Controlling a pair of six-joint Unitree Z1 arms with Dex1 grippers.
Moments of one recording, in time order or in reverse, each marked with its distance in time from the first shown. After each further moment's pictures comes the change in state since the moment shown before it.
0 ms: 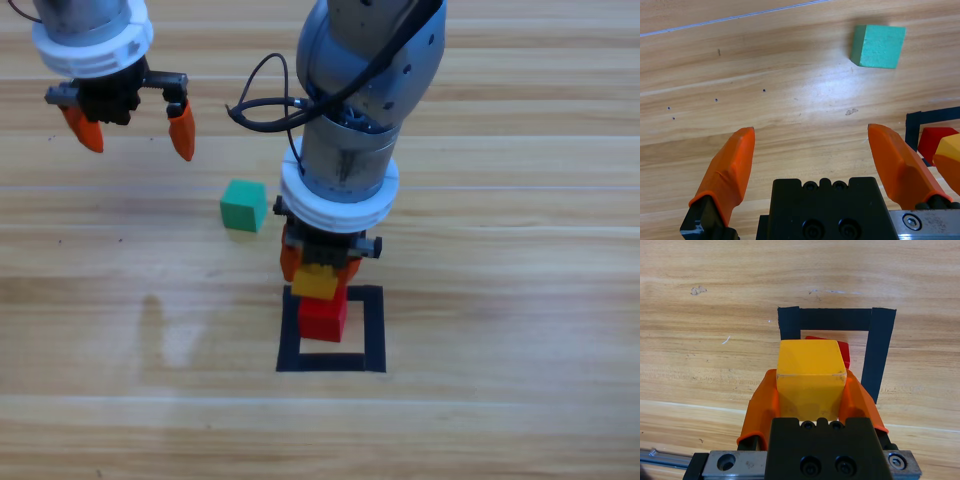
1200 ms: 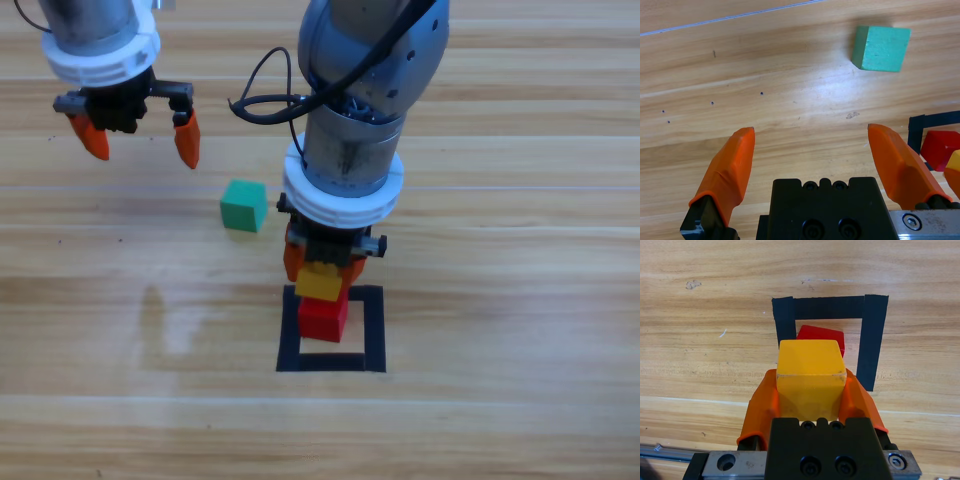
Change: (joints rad) arm 0 0.000 0.026 0.000 -0.010 -0.004 0.000; arm 1 0.000 0.000 -0.039 0.063 0.011 0.028
